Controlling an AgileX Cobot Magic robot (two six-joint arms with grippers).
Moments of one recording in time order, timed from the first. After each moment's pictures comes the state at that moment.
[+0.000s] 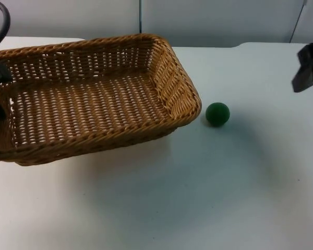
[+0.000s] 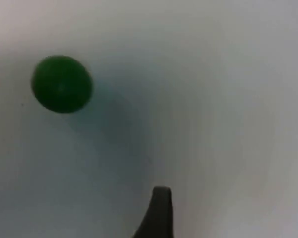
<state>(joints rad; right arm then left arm) 0.15 1.75 -1.09 0.13 0.52 -0.18 -0.12 1.50 -0.43 0.44 -0.27 -1.09</state>
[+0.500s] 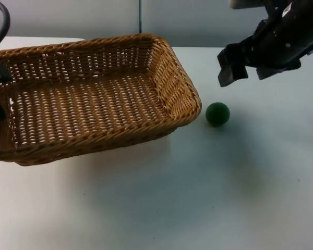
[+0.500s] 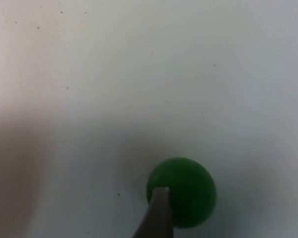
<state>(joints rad) 0.33 2.01 -1.33 0.13 0.44 -0.18 -0.12 1.50 -0.43 0.44 -0.27 -1.09</state>
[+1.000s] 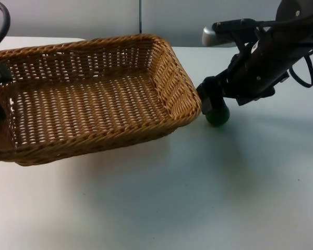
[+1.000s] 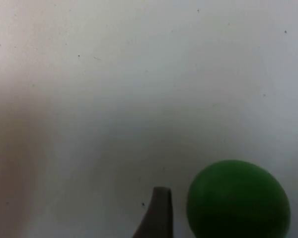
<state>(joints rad) 0.36 2.15 -1.34 0.13 0.38 -0.18 -0.12 1.50 -0.43 0.44 -0.27 -1.09</state>
